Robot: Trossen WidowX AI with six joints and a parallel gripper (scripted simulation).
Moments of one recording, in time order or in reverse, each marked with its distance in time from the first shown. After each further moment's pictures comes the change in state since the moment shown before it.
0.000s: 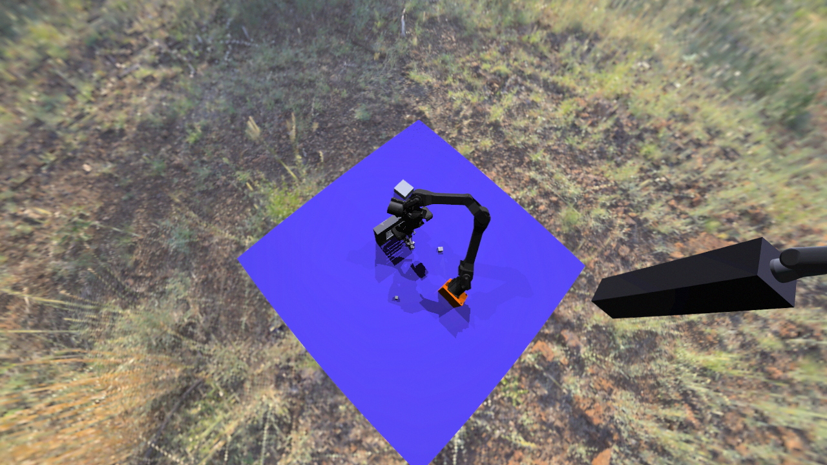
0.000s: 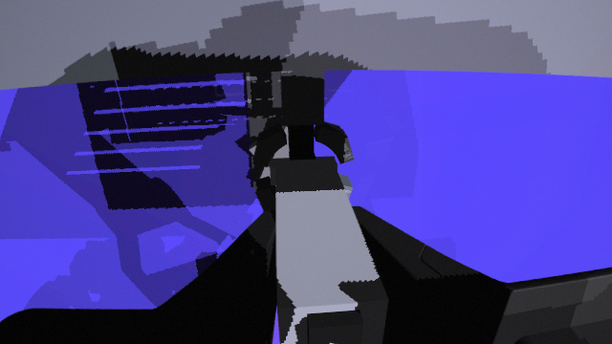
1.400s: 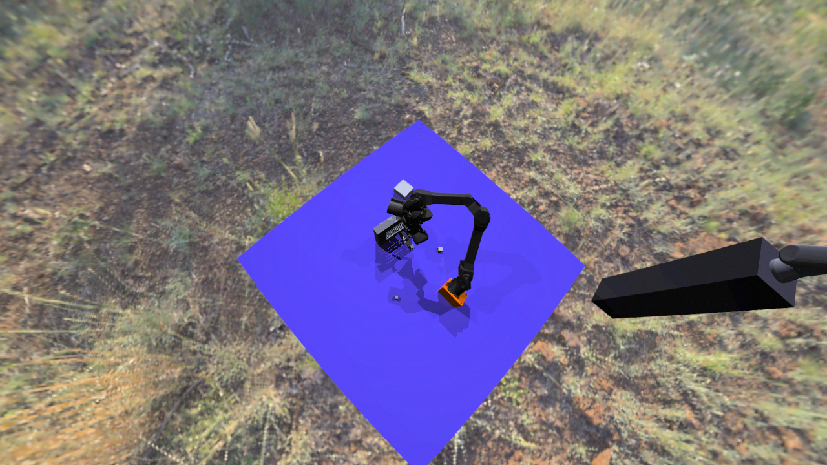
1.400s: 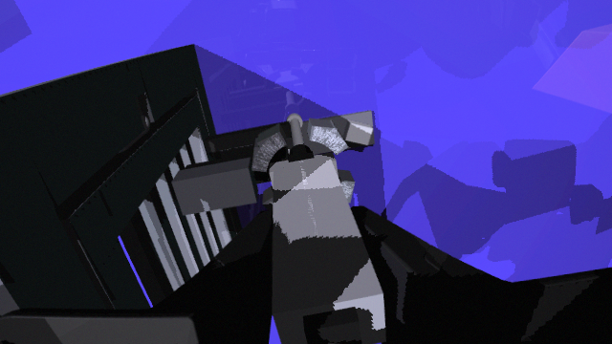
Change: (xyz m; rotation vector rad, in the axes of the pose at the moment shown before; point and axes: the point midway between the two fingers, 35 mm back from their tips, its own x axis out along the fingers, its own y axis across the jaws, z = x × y) arm 0.000 0.001 0.000 1.721 0.002 0.004
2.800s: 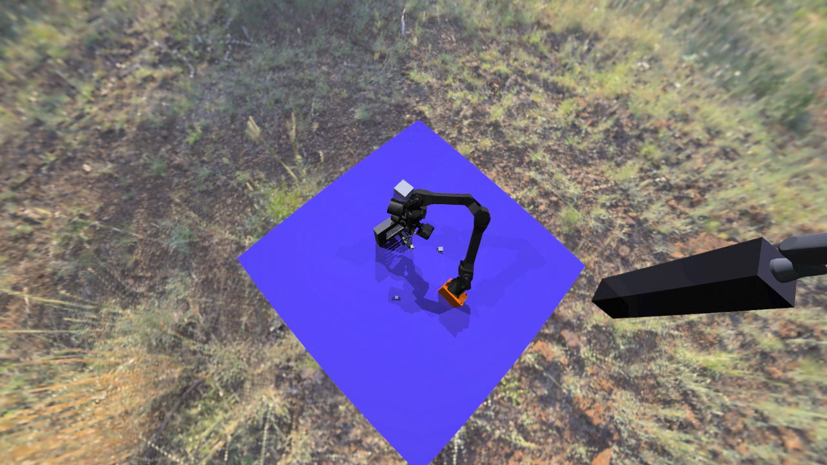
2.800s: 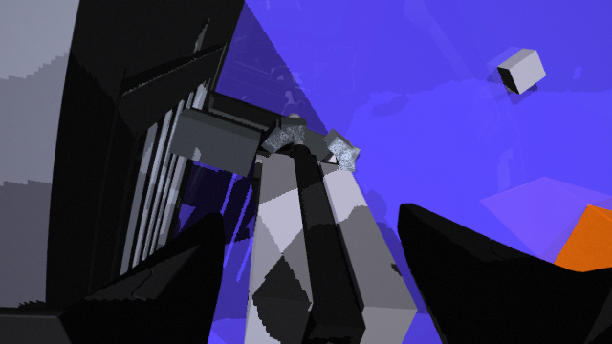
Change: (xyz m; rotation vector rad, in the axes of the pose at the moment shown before) arm 0.000 0.000 0.000 -0.539 0.000 -0.002
